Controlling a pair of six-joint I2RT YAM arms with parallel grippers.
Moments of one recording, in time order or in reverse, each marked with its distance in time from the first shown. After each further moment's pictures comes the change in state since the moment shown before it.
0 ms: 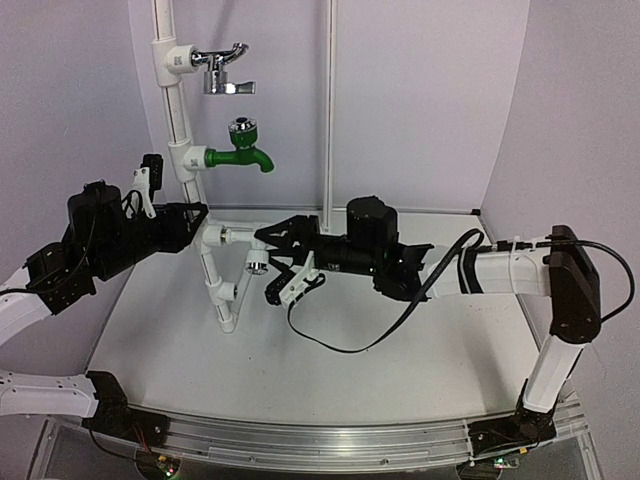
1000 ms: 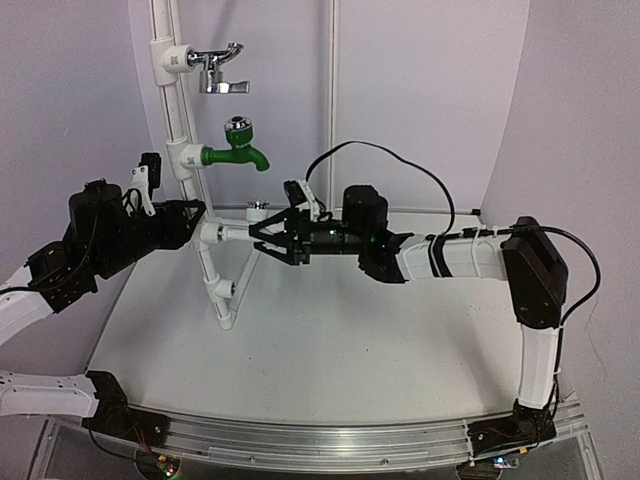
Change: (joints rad) left arm 0.020 0.008 0.000 0.009 -0.019 0.000; right arm -0.124 0.203 0.172 0.150 -0.406 2.750
